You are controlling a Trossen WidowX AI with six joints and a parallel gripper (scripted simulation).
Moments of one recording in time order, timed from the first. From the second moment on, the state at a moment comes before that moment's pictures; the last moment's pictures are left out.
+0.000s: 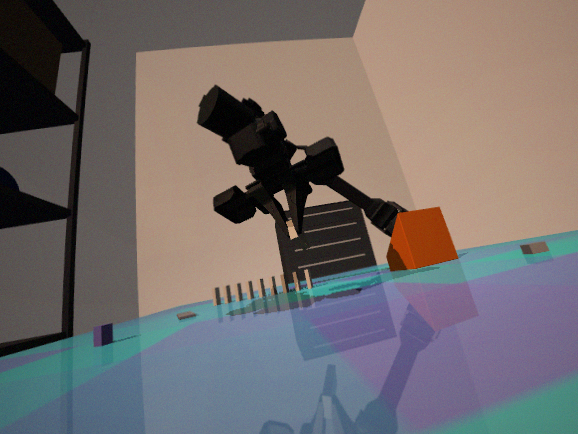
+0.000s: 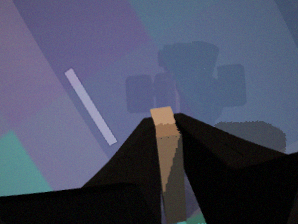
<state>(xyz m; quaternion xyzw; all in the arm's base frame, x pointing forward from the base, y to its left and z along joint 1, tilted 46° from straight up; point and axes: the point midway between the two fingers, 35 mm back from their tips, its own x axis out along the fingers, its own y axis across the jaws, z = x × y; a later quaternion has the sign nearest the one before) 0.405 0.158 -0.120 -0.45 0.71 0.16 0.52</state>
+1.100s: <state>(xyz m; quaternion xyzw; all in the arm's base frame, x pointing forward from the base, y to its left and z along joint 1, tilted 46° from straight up) 0.418 0.148 -0.157 -0.34 0.60 0.30 0.66</state>
